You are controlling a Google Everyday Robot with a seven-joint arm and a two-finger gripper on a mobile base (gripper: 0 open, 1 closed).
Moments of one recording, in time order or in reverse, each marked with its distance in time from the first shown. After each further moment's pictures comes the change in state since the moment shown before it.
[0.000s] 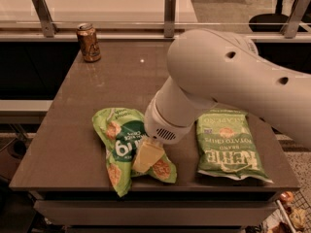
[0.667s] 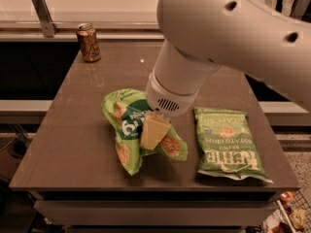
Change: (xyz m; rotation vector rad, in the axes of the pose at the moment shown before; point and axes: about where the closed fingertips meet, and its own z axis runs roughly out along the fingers) arm -0.008 -0.028 -0.053 0.088 0.117 -0.014
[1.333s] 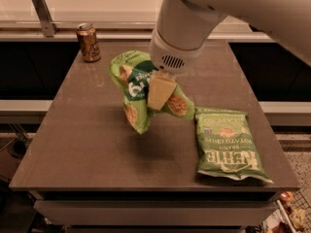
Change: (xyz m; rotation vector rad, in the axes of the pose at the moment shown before) arm -0.016 -0.065 -0.052 0.157 0.036 -0.056
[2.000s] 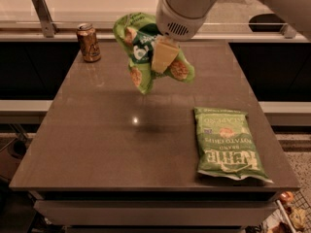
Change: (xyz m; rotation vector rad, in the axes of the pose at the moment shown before) arm -0.013 -0.083 -0.020 0.196 -0.065 -0.015
